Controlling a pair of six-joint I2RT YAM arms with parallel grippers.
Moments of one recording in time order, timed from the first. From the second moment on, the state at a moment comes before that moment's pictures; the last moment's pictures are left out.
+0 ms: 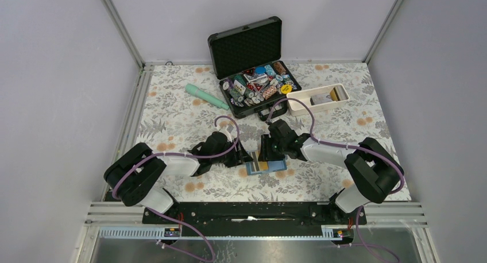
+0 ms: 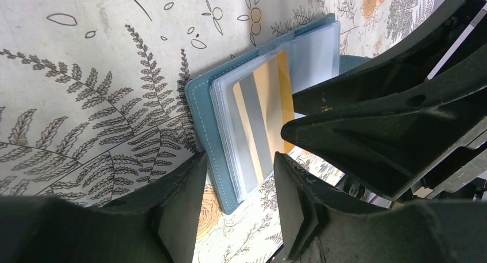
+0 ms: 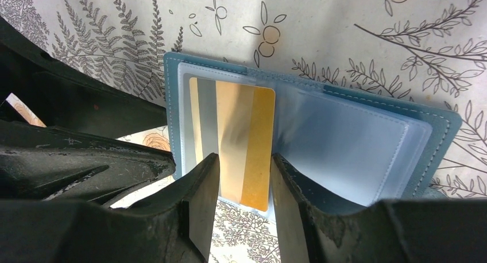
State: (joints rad) left arm -0.75 1.49 0.44 0.39 0.23 -0.97; right arm 0.75 1.54 0.73 -0.14 -0.14 0.64
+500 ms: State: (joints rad) left arm -0.76 1.49 0.44 0.39 0.23 -0.97; right arm 0.77 1.54 0.73 -0.14 -0.15 0.67
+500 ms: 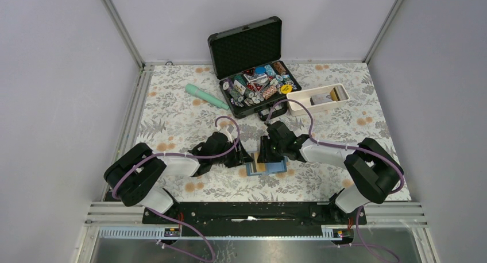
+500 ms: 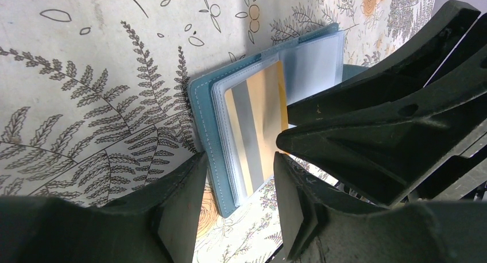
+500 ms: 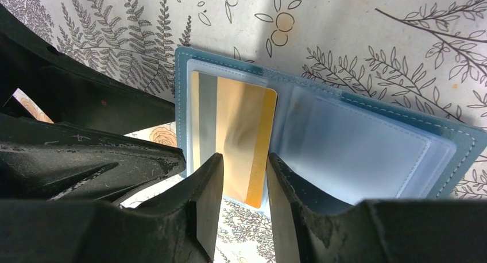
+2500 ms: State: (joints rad) left arm -0.84 1.41 0.43 0.28 0.14 -0.99; right arm 0.86 1.48 0.67 -0.17 -0.14 0.75
